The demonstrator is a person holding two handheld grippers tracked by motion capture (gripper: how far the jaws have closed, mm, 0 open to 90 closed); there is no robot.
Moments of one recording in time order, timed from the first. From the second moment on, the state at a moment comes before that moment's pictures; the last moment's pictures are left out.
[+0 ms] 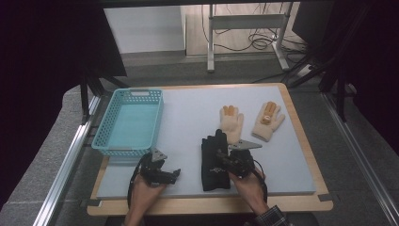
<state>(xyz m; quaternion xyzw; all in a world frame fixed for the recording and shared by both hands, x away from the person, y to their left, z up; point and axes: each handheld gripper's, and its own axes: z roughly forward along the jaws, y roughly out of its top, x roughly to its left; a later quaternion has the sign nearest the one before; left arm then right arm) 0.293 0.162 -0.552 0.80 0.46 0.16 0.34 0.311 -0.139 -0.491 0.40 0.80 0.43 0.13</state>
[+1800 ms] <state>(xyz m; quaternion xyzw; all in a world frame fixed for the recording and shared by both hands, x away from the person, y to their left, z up) 0.276 0.192 -0.554 0.79 0.48 0.17 0.34 0.320 -0.115 -0.536 0.31 0.86 0.39 0.08</state>
